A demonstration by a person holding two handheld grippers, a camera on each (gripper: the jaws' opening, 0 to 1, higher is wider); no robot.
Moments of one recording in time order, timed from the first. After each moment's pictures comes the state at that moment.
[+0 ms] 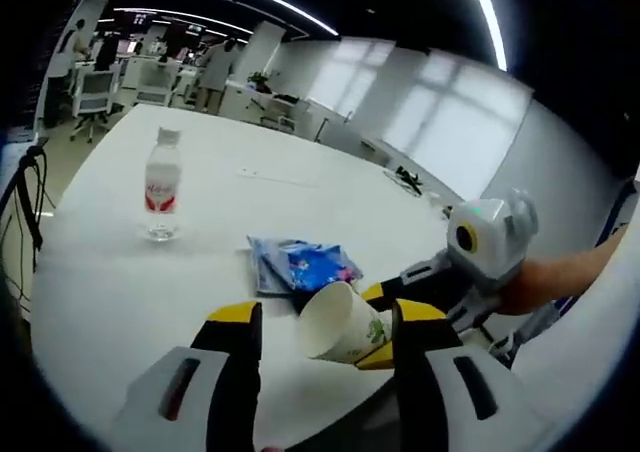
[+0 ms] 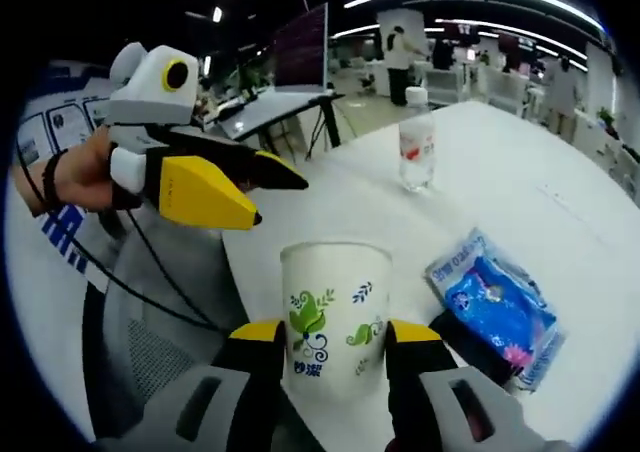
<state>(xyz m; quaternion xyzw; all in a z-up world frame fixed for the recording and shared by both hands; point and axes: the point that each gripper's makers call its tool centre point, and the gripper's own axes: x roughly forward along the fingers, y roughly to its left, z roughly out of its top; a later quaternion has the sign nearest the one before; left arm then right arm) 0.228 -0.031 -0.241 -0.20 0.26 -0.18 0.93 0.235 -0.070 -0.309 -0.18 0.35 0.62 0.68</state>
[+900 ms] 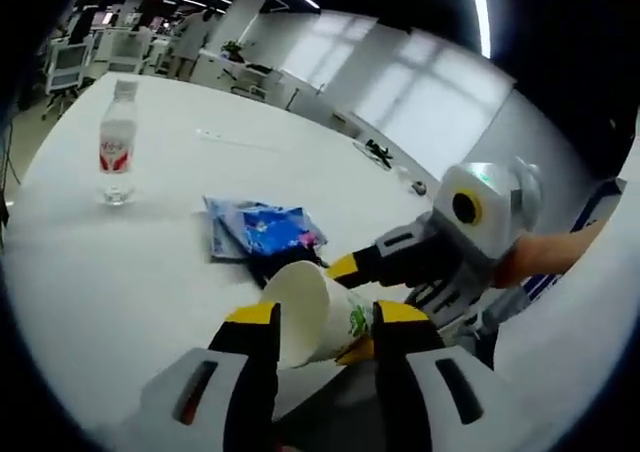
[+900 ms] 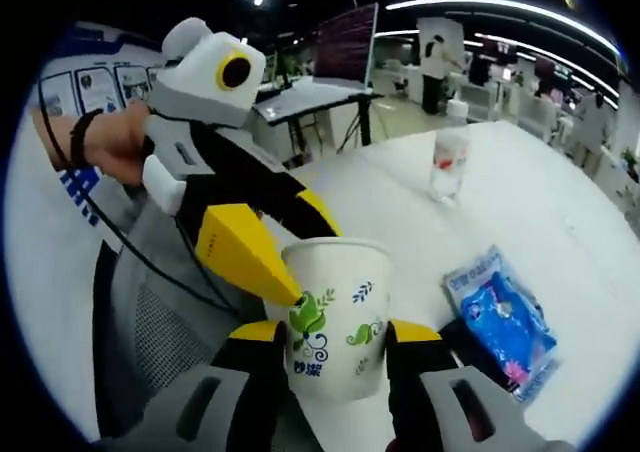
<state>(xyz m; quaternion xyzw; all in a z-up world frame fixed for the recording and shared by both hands) 0.211 -0.068 -0.268 -0.22 0.31 -0.26 0.89 0.211 -0.079 -0.312 -0.24 0.30 0.66 0.64</state>
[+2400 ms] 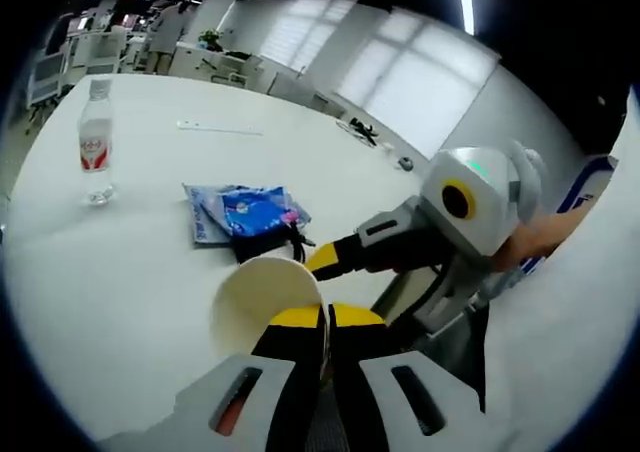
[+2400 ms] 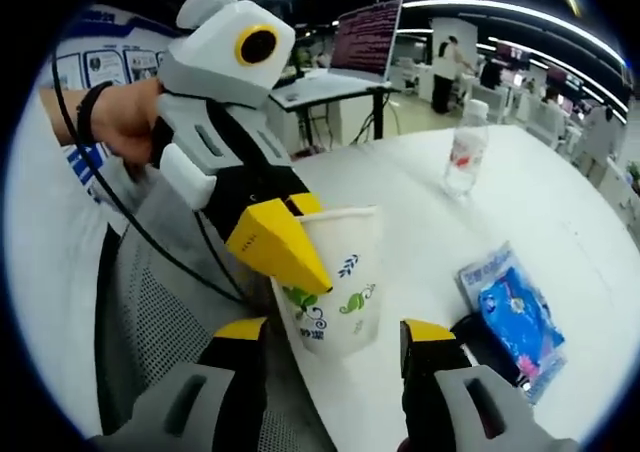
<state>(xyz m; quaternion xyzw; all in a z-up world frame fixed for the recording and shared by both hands) 0.197 -0.082 -0.269 -0.19 0.33 -0.28 0.88 0.198 -0.085 -0.322 -0.24 0.31 0.66 0.64</state>
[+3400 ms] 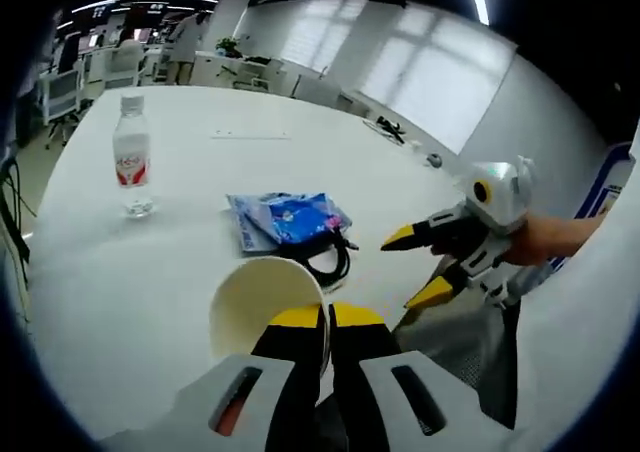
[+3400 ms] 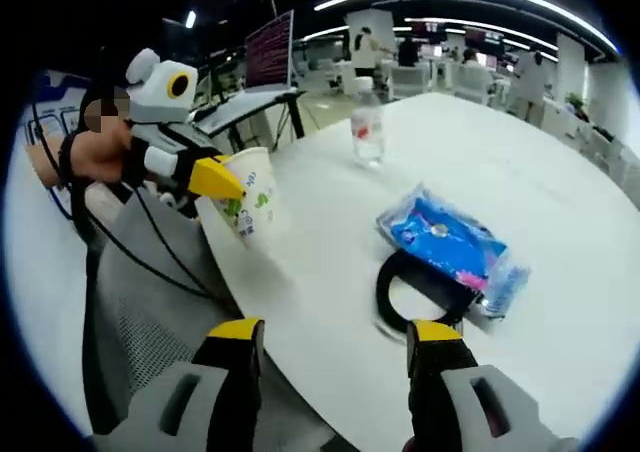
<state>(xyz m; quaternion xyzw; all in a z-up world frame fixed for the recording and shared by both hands) 0.210 -0.042 -0.276 -0.15 0.34 -0.23 0.90 0.254 -0.157 -0.323 -0.16 0.36 0.55 0.74</state>
